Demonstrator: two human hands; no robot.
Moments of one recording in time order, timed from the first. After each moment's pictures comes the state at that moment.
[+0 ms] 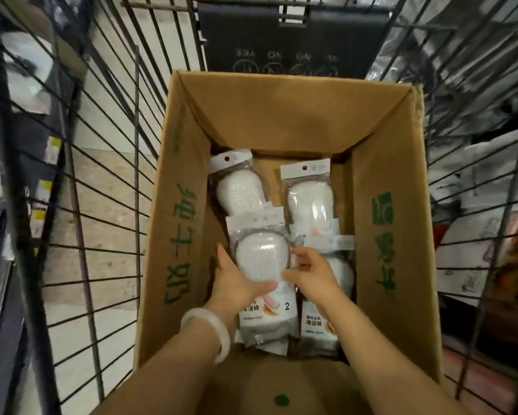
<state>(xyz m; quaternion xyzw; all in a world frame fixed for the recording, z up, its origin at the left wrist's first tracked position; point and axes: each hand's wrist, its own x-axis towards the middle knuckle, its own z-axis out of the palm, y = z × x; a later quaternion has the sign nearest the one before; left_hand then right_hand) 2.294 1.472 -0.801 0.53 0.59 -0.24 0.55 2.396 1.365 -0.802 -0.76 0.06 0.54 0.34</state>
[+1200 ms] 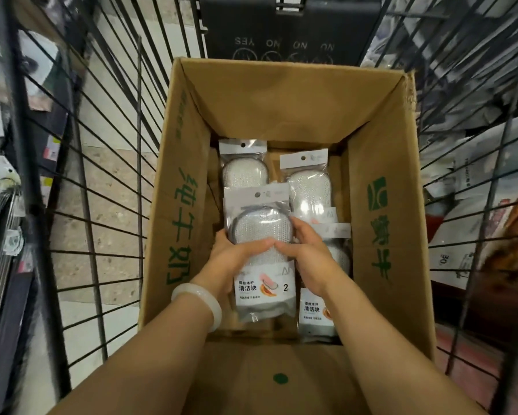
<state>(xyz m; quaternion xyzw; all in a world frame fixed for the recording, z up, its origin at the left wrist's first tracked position) 2.294 1.489 -0.801 0.34 0.56 -0.07 0.75 2.395 1.375 -0.792 -0.65 0.09 0.55 0.52</state>
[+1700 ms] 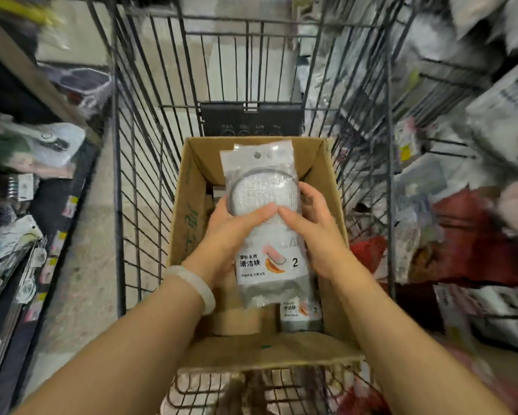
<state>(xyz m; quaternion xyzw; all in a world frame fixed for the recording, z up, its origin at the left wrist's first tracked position) 2.312 1.475 -0.626 0.47 0.39 0.07 0.79 2.404 1.350 -0.634 -0.66 -0.06 0.40 0.63</state>
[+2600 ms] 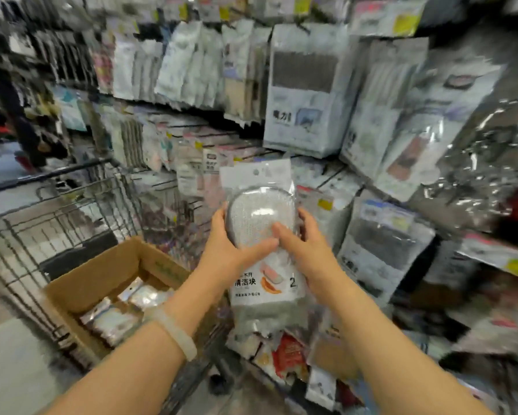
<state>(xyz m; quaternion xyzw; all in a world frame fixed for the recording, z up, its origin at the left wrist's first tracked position) 2.030 1.236 -0.339 0.69 -0.12 -0.06 0.71 2.006 1.088 -0.346 -0.71 0.06 -0.09 0.70</state>
